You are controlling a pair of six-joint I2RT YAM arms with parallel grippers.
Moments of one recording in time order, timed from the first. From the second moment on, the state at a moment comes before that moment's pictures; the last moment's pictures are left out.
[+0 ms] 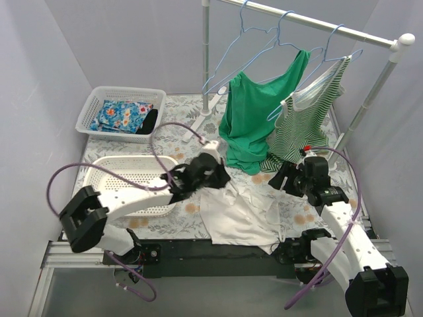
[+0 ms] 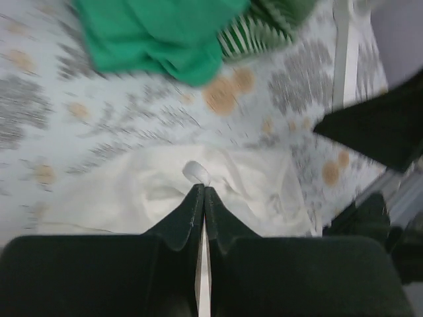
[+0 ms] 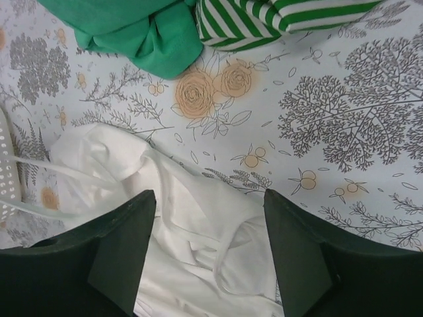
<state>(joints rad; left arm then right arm) -1.05 1.47 0.90 -0.01 -0.13 -0.67 0.18 0.78 0.51 -0.48 -0.21 0.50</state>
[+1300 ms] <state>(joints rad) -0.66 0.99 0.59 -0.09 -0.01 -0.84 0.55 1.33 0.59 0.02 0.01 0.77</state>
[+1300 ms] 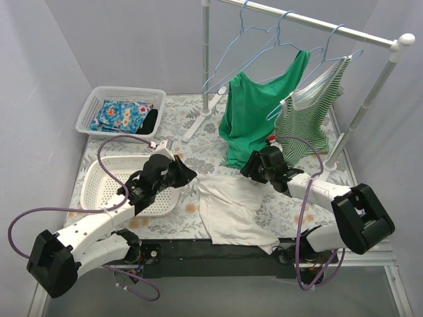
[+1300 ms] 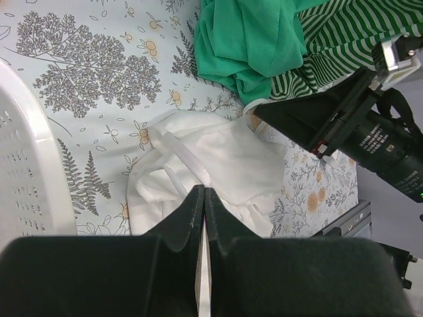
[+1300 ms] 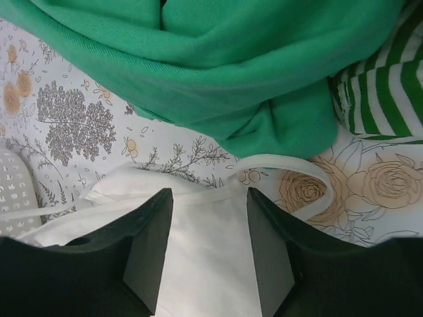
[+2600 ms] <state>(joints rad) -0.66 0.65 0.90 -0.44 -0.09 -0.71 0.65 0.95 0.68 -0.10 0.19 0.81</state>
